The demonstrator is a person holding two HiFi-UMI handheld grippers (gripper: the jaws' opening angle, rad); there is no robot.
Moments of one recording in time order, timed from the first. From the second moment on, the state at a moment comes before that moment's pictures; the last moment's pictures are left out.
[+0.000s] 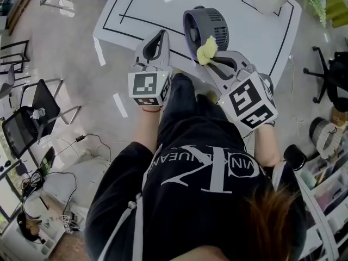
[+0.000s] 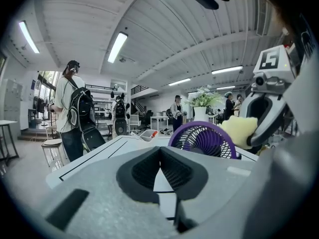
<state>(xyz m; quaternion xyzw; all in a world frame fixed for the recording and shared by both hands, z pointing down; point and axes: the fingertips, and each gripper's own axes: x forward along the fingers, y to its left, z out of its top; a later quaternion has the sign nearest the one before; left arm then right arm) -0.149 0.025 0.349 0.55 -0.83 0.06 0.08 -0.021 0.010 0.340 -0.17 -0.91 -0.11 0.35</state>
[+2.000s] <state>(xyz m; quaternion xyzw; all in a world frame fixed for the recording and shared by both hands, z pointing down) -0.222 -0.022 0.387 0.87 -0.48 0.03 0.11 -0.122 0.004 0.343 0.49 -0.77 -0.22 0.35</state>
